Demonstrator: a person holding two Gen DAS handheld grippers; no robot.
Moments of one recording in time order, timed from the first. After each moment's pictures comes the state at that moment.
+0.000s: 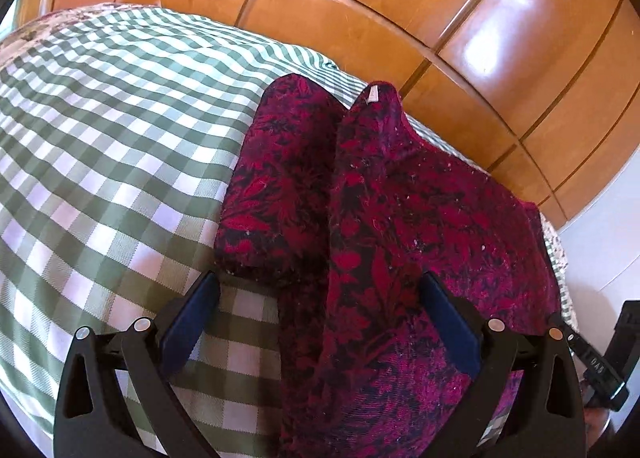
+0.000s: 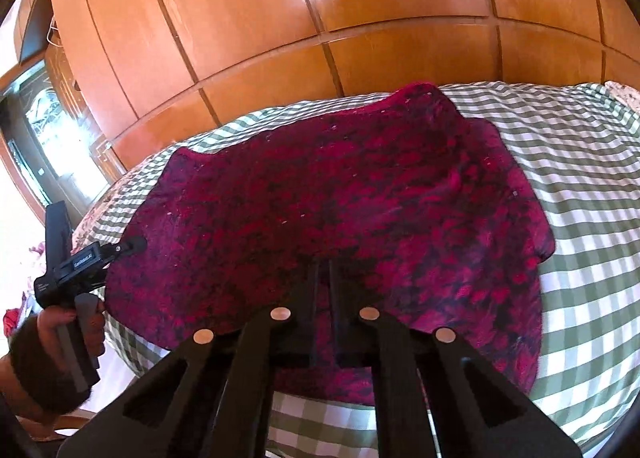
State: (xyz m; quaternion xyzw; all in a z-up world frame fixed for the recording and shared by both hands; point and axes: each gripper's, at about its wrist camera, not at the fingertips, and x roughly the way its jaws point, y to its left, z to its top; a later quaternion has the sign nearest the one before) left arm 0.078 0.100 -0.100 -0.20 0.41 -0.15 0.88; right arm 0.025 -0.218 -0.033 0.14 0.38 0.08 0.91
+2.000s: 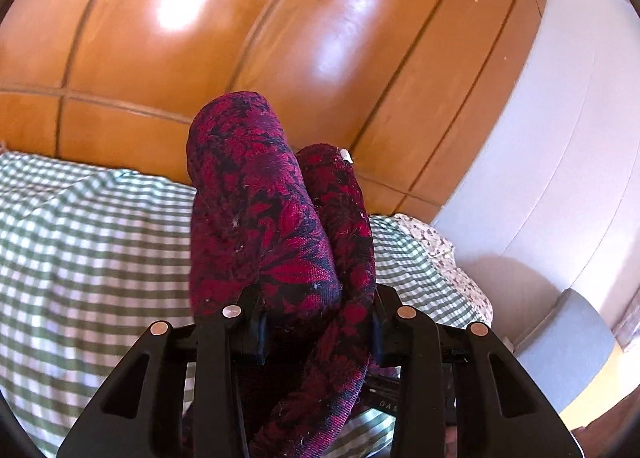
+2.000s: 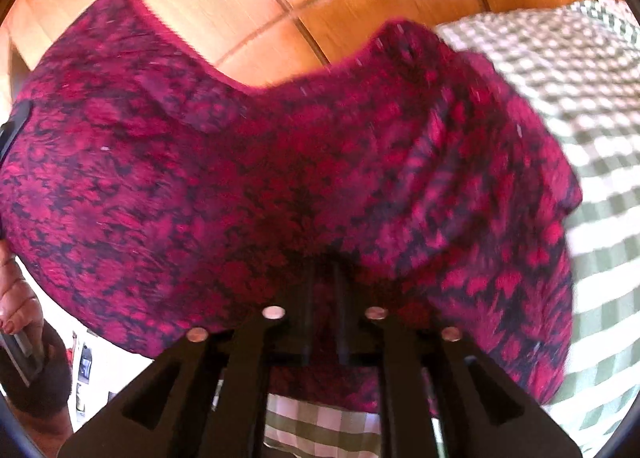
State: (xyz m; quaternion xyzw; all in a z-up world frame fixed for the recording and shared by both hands) left arm 0.044 -0.036 0.082 -0.15 0.28 -0.37 0.87; right arm 0.045 -0.276 -0.052 0.25 0.40 0.10 0.88
